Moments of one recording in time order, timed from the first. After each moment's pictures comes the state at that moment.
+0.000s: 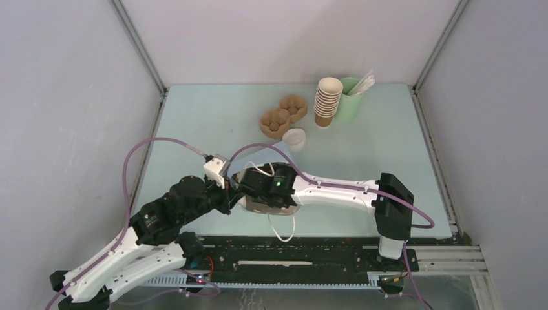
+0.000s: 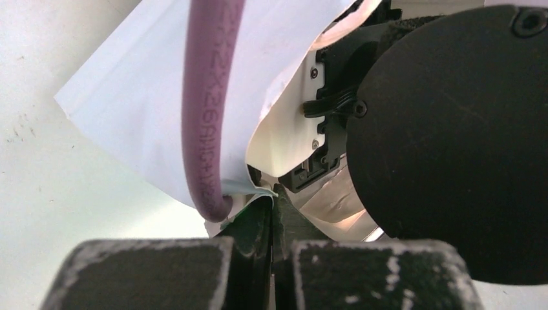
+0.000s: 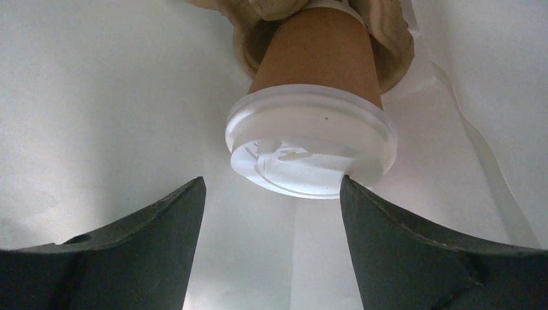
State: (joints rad) left arm -0.90 0.53 0.75 -0.68 -0.12 -0.38; right arm 1.26 1.82 1.52 -0.89 0.62 -0.24
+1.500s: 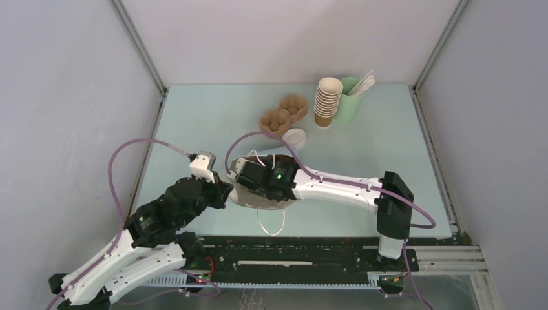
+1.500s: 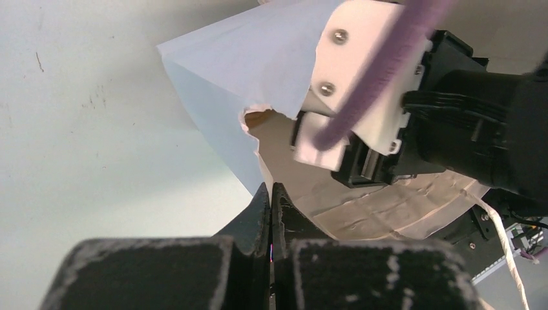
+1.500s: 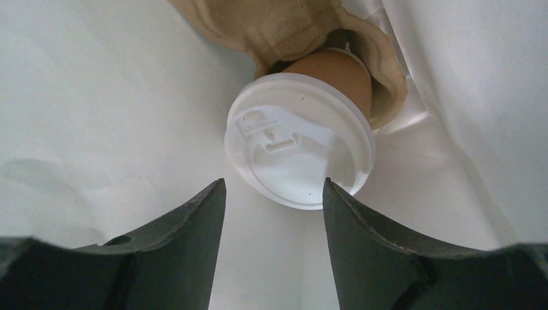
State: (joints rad) left arm -0.90 0.50 0.77 -0.75 -0.34 -0.51; right arm 1.23 1.83 1.60 -0.93 0.53 -0.10
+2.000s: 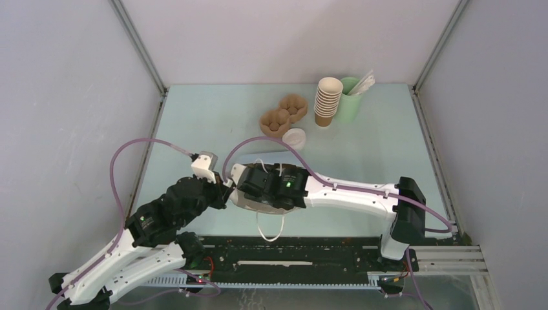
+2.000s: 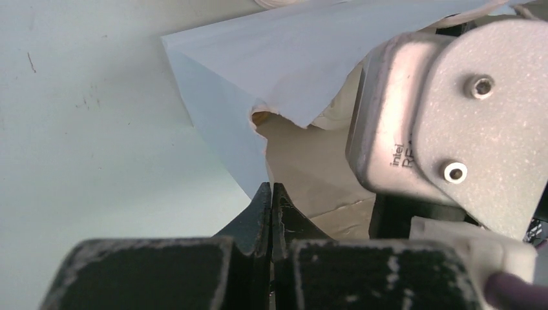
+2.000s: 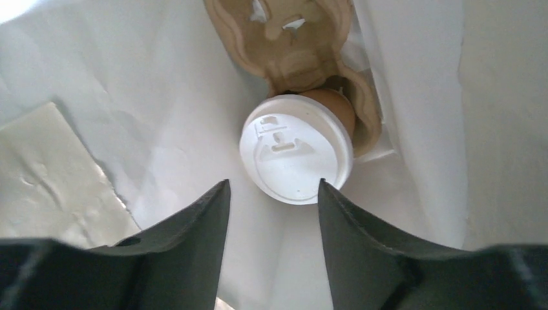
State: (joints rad) left arm -0.90 0.51 0.77 -0.74 -0.33 -0.50; right arm 1.29 1.72 1.55 -0.85 0.48 -0.15
